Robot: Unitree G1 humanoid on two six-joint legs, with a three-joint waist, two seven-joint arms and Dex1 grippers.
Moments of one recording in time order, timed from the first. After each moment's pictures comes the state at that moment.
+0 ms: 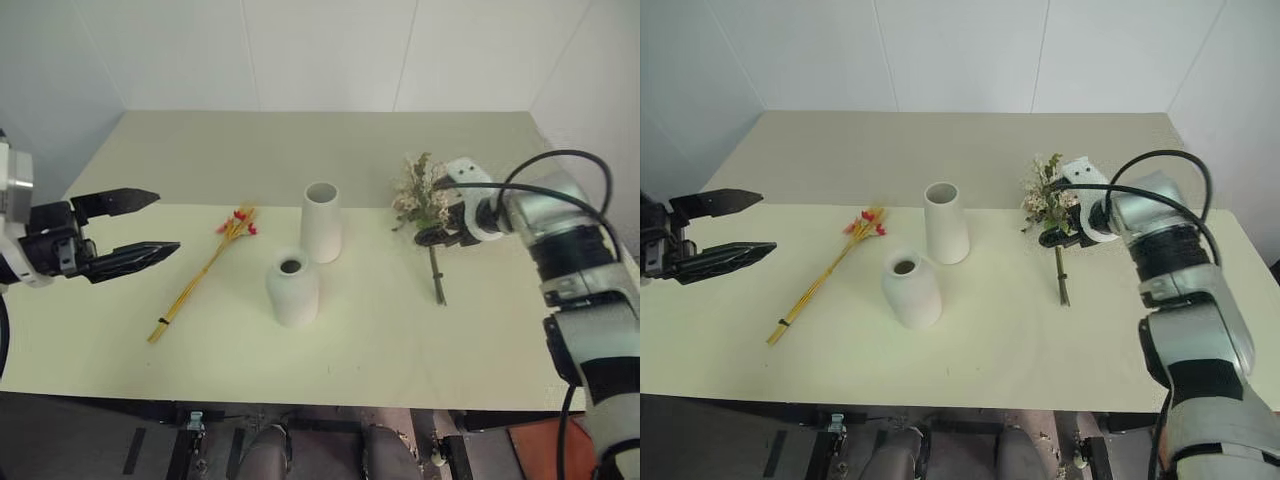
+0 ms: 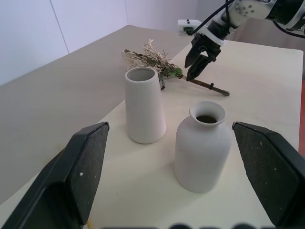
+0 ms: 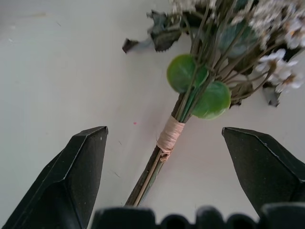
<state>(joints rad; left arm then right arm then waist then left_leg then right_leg) -0.28 1.07 0.55 -0.18 -0.82 0.65 -1.24 -1.19 -0.64 0.37 0.68 0.09 1.11 0.80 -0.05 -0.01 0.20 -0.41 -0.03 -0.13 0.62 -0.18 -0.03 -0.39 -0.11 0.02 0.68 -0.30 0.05</state>
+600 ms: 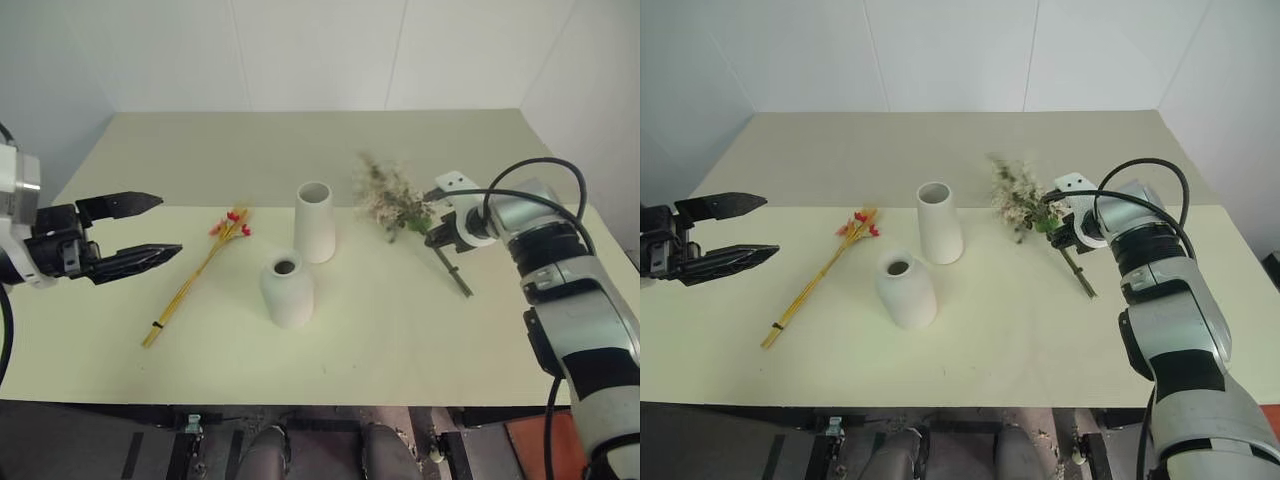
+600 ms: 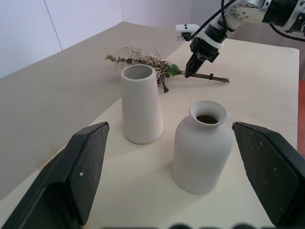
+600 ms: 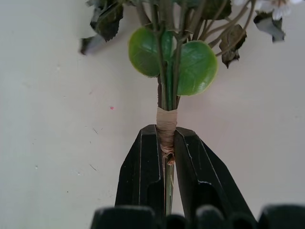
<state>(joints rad) -0.27 1.07 0.54 -0.16 -0.80 0.65 -1.24 -1.21 -0.60 0.33 0.80 0.01 1.01 0.83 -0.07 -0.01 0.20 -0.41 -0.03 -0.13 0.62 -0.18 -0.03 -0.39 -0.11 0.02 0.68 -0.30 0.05</state>
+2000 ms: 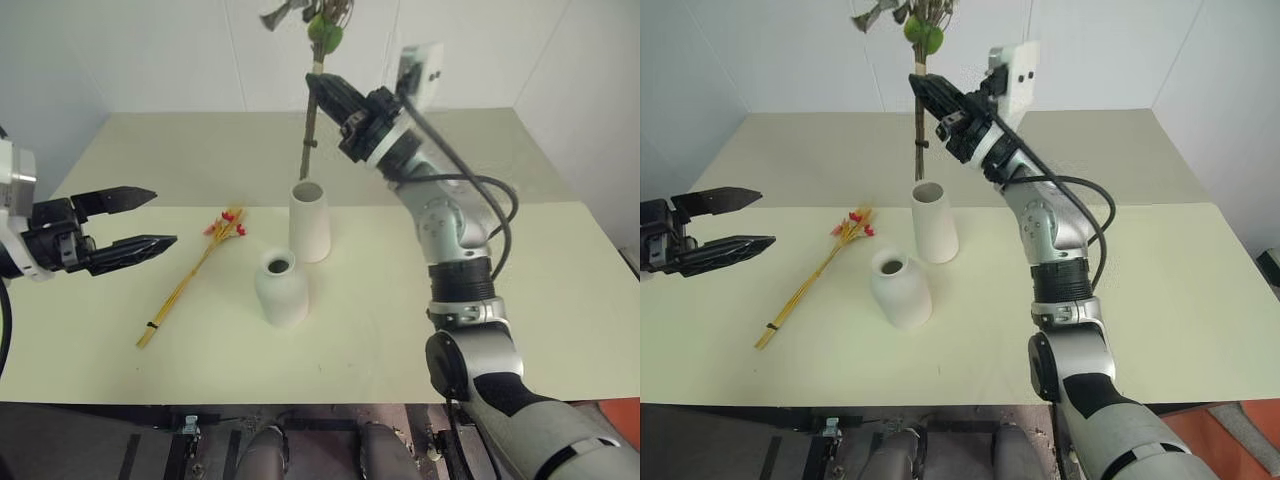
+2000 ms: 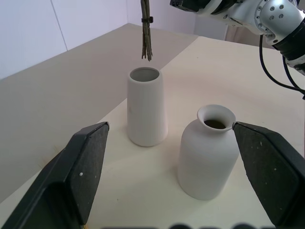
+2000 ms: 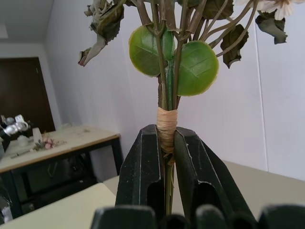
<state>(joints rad) -0.32 1.07 0.52 -0.11 -0.79 0.65 -1.23 -1.08 -0.08 -0.11 0.31 0.44 0.29 0.61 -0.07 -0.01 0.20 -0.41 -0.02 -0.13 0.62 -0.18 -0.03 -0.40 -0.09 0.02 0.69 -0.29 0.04</state>
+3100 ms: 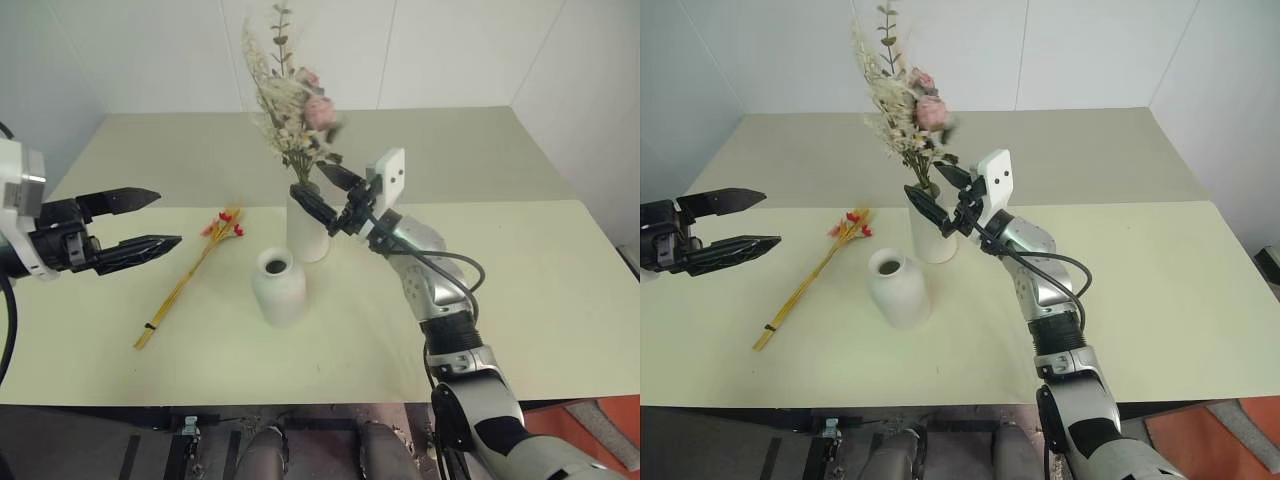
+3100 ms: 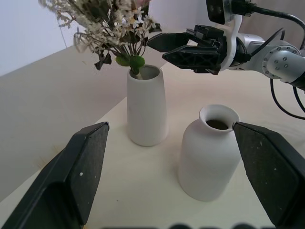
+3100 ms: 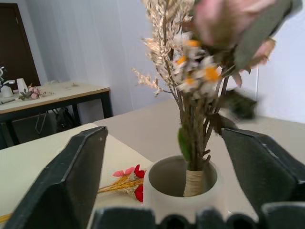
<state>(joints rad) -0.32 1.07 0.50 -0.12 -0.79 0.65 -1.21 -0.76 -0.11 0.02 0.19 0.34 0.19 0.66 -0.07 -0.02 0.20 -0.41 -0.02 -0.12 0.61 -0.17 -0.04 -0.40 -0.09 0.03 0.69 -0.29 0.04</state>
